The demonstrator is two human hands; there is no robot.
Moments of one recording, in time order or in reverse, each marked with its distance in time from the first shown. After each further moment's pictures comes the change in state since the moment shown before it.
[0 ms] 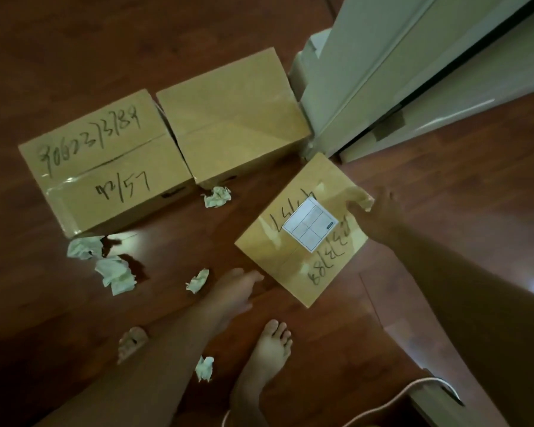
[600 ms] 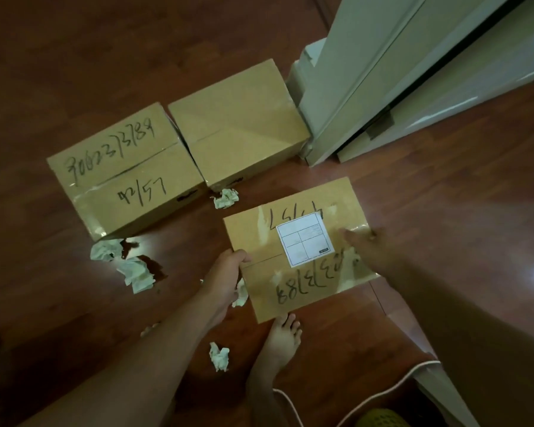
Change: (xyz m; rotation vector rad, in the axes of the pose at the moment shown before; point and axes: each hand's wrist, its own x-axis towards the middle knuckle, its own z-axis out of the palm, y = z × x) left_hand -0.043 0.011 -0.031 -0.170 0.023 0.112; right_hand -0.105 0.005 0.007 0.374 -0.123 0.187
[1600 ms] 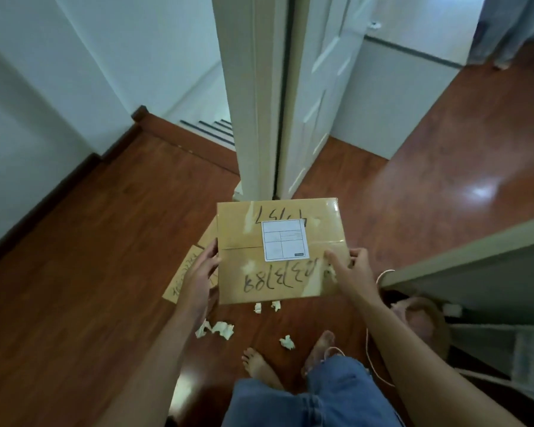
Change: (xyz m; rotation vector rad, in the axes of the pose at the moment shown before) left_hand -0.615 0.165 -0.175 0.473 -0.319 0.628; right_hand -0.676 -0.079 -0.092 0.786 0.463 -0.006
